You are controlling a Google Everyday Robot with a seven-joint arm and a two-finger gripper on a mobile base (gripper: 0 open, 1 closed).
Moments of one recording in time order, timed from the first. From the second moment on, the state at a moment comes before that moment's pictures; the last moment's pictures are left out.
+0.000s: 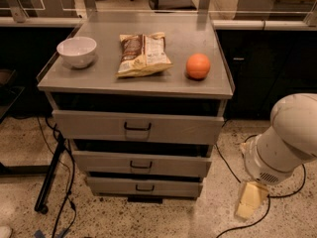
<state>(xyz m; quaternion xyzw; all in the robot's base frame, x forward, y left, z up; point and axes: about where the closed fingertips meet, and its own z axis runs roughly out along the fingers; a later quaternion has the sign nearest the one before) 0.392 -0.215 0.725 -0.58 0.81 0.02 0.09</state>
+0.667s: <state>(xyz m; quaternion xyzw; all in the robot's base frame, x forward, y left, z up) 0.380 -0.194 0.651 -0.58 0.81 0.06 0.07</state>
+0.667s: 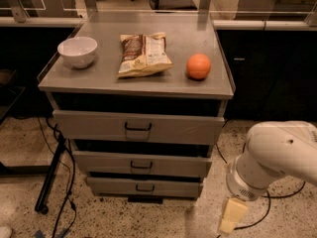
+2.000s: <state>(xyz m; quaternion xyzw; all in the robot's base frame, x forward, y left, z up) 0.364 -0.141 0.505 -0.57 0.80 0.17 0.06</state>
